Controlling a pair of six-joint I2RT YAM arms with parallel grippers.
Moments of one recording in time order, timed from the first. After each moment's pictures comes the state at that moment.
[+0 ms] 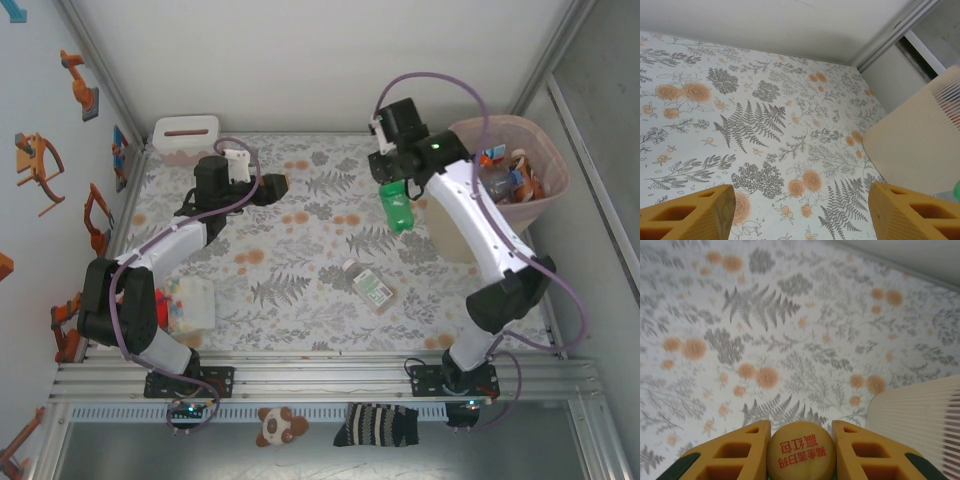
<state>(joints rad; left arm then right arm) -0.35 1.54 1.00 0.14 0.48 -0.41 0.49 1.68 1.93 -1.11 0.17 0.06</state>
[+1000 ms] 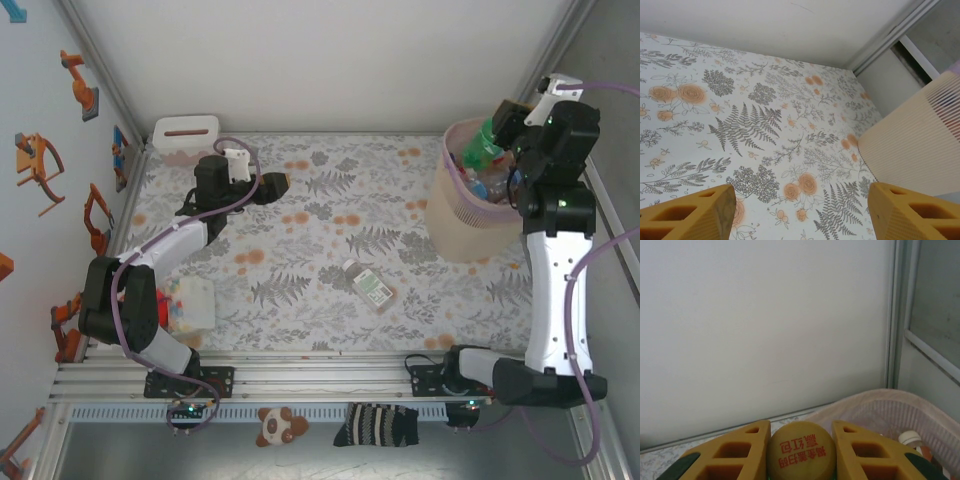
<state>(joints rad) -0.35 1.56 1.00 0.17 0.49 -0.43 -0.07 1.23 1.64 -0.58 -0.02 0.23</state>
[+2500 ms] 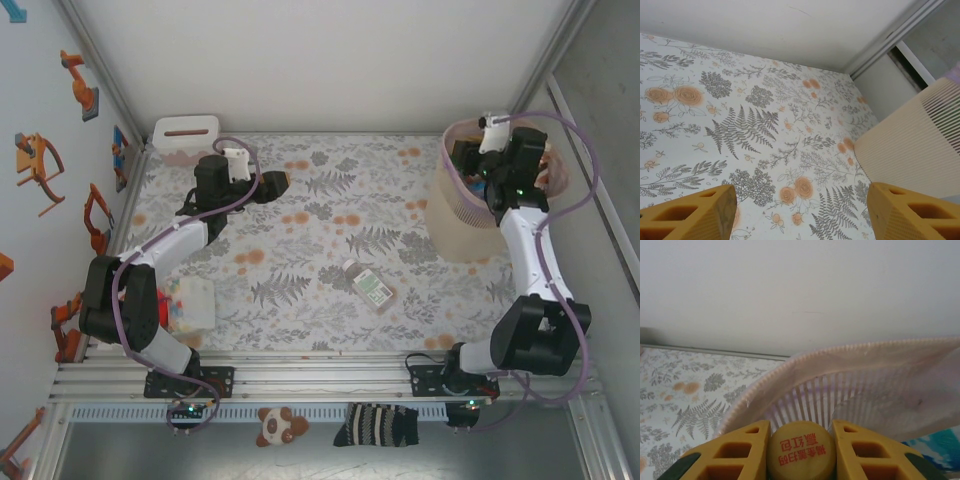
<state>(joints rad) -0.35 1.56 1.00 0.19 0.50 -0.46 -0.14 1.40 1.24 -0.19 -0.41 -0.05</state>
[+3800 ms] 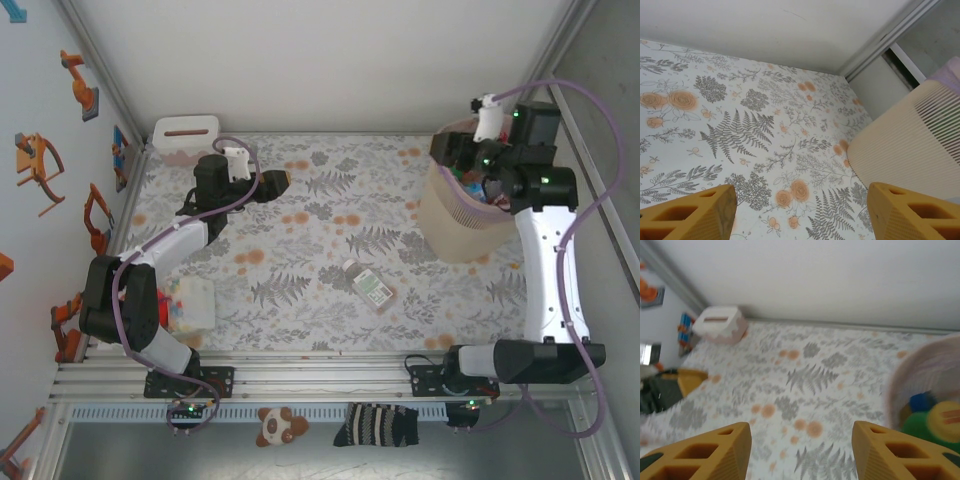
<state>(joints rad) -0.35 1.56 1.00 0.21 0.51 -0.47 0.05 1.33 1.69 -0.89 -0.51 0.06</state>
